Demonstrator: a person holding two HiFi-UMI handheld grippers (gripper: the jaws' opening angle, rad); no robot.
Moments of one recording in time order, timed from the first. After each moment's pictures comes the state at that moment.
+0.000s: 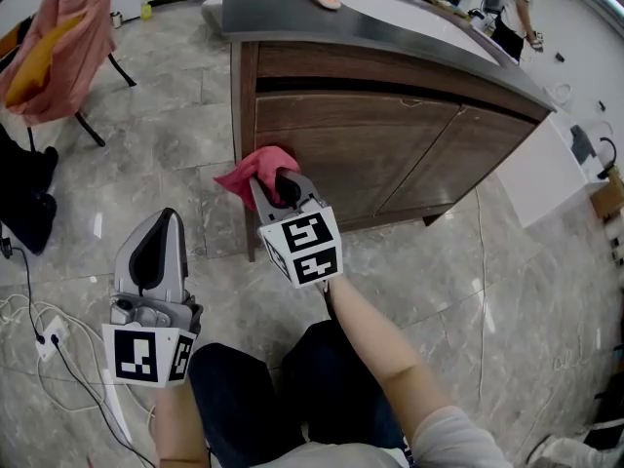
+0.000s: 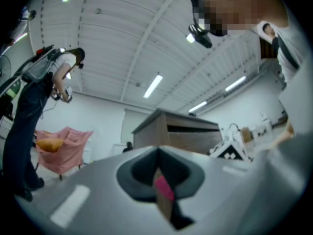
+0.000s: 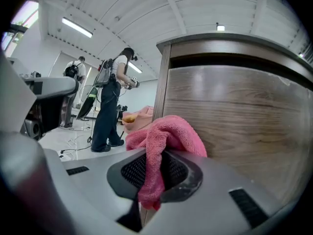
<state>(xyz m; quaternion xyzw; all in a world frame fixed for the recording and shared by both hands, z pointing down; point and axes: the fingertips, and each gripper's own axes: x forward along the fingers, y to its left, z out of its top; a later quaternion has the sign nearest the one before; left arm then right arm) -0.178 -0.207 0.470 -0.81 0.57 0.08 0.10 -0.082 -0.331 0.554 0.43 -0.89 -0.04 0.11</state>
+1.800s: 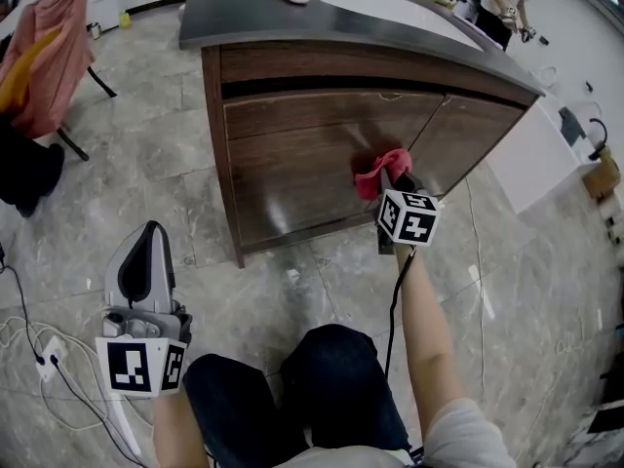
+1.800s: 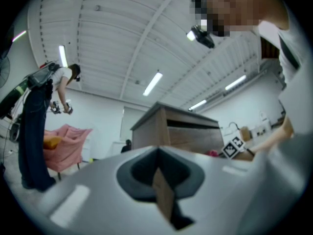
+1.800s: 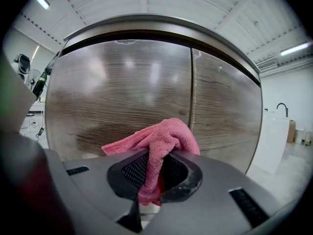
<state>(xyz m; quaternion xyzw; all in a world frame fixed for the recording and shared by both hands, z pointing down) -0.172 -0.222 0.483 -0.81 0.57 0.07 0.10 0.228 -0.402 0.597 0.67 -0.73 0.04 0.13</state>
